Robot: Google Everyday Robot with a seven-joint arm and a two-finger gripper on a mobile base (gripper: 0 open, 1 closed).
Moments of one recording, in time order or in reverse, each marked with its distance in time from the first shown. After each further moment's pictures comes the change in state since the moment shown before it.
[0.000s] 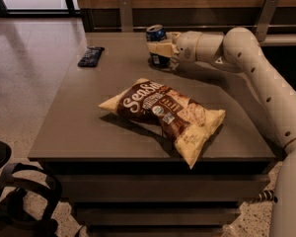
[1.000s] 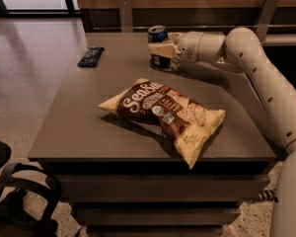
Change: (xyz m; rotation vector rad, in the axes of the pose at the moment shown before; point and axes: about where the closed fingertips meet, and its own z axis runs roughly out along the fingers) arm -0.003 0.000 0.000 0.000 0.000 0.000
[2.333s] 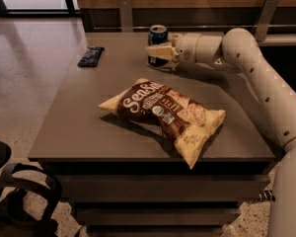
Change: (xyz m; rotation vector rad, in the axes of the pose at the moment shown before) arm 0.000 0.001 0.002 -0.003 0.000 0.000
